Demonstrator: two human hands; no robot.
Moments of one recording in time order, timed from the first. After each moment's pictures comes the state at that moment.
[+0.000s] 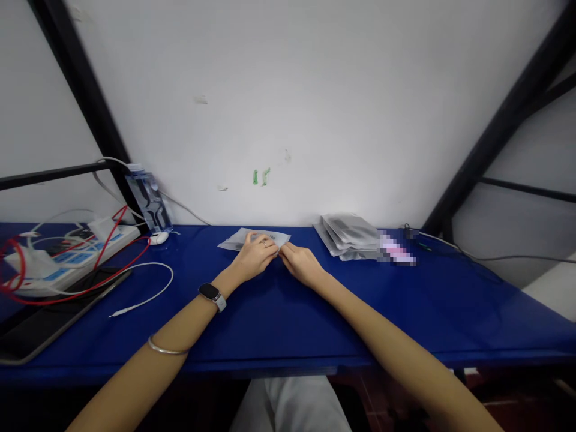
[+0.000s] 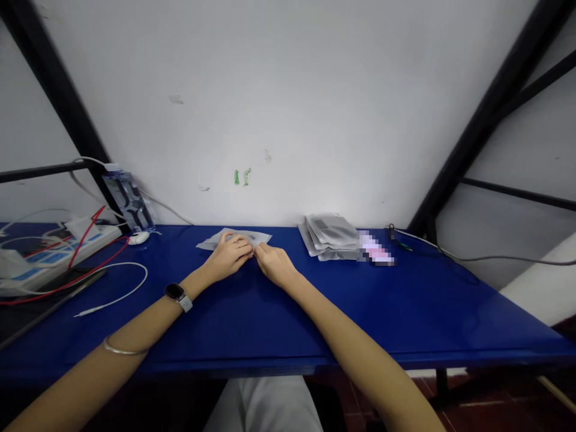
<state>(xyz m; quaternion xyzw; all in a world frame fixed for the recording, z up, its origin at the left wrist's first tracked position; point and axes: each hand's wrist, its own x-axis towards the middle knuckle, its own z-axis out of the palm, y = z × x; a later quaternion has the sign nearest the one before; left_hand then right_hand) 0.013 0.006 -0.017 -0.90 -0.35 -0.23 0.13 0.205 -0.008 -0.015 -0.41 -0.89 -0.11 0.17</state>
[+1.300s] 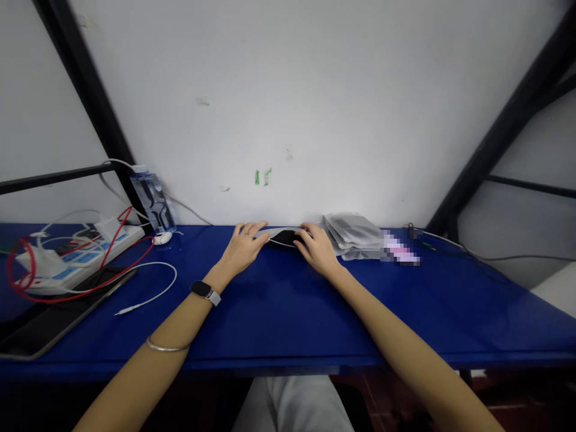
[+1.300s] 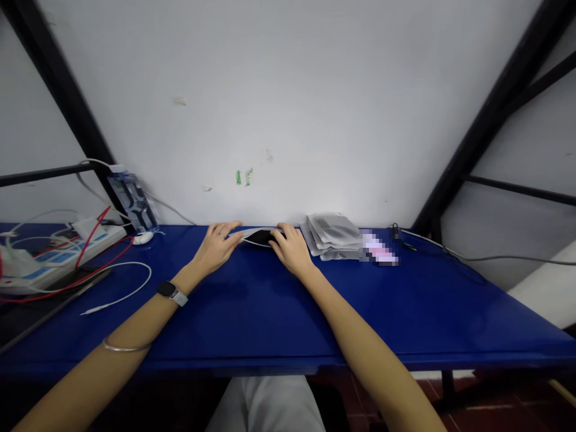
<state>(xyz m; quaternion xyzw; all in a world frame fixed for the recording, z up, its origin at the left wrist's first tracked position) -0.007 0.008 -0.004 -0.83 -0.37 -0.32 0.29 0.238 0.014 -0.010 -0.40 -0.83 -0.20 0.32</state>
